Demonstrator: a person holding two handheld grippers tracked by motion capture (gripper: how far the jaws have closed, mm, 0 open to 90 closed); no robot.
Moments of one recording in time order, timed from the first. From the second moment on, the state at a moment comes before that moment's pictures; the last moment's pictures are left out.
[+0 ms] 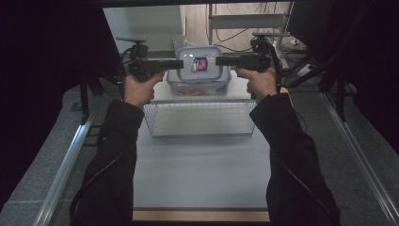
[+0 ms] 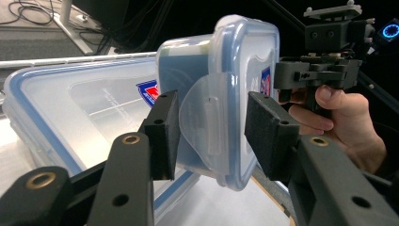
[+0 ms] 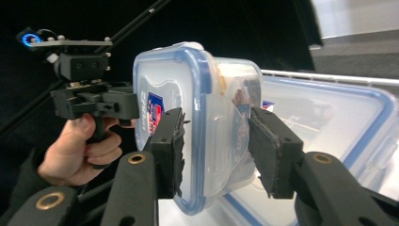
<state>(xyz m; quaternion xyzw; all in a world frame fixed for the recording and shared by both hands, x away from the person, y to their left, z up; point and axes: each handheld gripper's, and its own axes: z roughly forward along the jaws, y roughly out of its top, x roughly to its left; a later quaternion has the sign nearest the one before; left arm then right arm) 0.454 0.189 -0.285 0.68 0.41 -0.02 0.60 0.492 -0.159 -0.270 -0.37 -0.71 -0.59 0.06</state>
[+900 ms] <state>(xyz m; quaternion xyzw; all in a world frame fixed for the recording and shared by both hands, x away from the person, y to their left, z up) 0.440 0.188 -0.274 0.69 0.42 0.08 0.58 0.478 -0.162 -0.267 -0.36 -0.73 -0.58 -0.03</state>
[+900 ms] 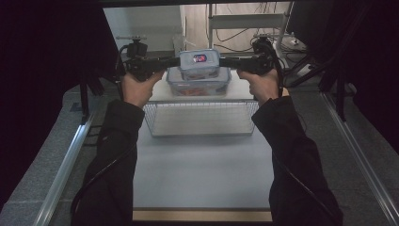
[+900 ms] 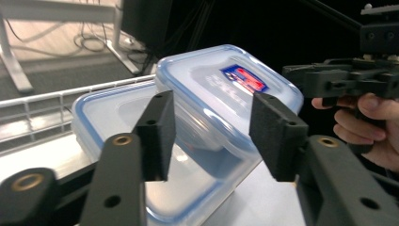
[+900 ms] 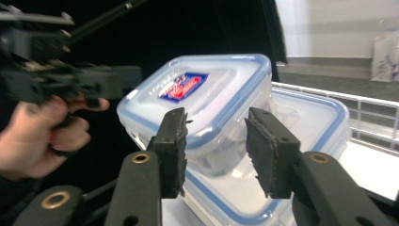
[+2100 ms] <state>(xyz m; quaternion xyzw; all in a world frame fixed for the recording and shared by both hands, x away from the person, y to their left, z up) 0.398 0.148 -0.311 0.76 0.36 0.13 0.52 0.446 -0.151 -0.298 -0.31 -0.77 -0.55 -0.08</state>
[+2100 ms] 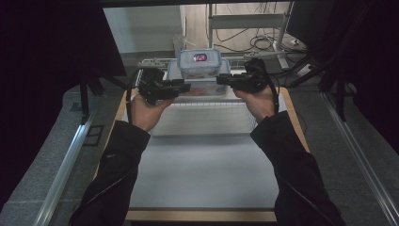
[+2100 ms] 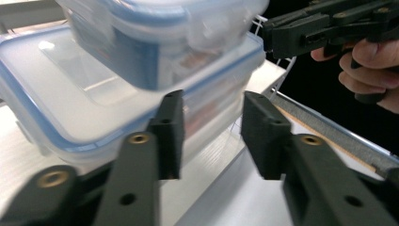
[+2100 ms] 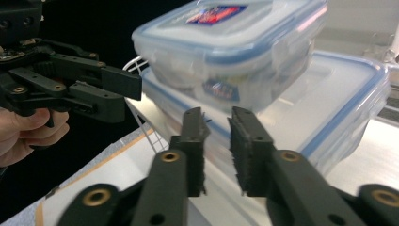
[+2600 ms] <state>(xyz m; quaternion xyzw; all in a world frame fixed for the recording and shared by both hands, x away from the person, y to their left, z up) 0.362 0.155 -0.352 0.77 0.33 0.14 0.52 0.409 -0.157 -0.325 -0.28 -0.80 -0.52 -0.11</state>
